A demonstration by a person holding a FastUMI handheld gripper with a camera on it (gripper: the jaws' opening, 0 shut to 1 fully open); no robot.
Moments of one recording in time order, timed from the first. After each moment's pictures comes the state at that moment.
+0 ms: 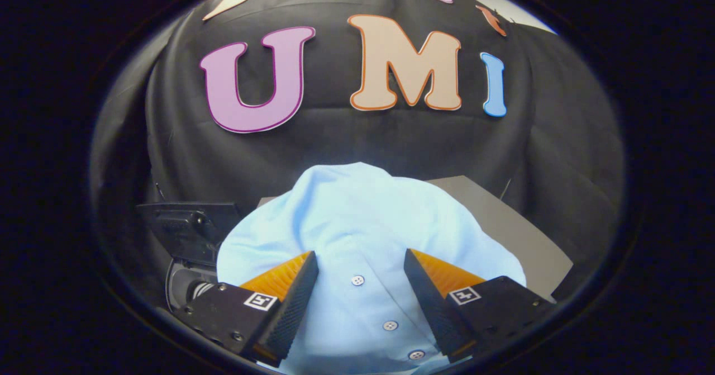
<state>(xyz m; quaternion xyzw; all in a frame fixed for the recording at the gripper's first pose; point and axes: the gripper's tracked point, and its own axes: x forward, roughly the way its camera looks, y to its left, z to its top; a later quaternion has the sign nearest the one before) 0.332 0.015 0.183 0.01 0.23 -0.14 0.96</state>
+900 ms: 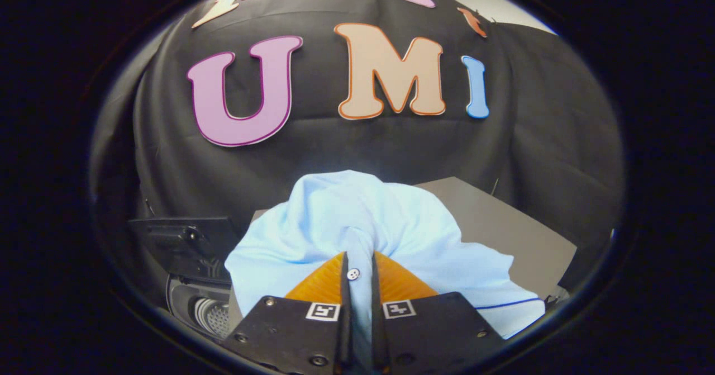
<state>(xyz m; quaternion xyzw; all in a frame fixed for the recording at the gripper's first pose) 0.336 0.020 0.187 0.02 0.18 -0.18 0.97</state>
